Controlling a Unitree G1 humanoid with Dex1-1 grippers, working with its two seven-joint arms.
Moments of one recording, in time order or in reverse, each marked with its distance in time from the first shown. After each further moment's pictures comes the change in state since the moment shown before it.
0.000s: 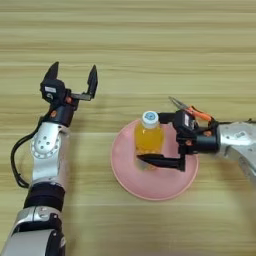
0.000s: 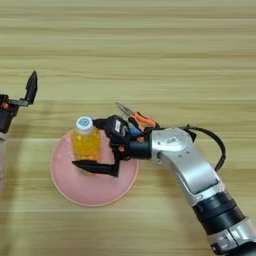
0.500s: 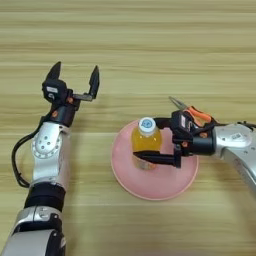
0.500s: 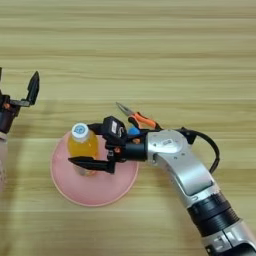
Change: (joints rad) left arm 0.000 0.000 -0.009 -0.002 -0.007 -0.001 -0.019; right arm 0.003 0.043 -0.006 0.009 -0.001 -0.002 -0.005
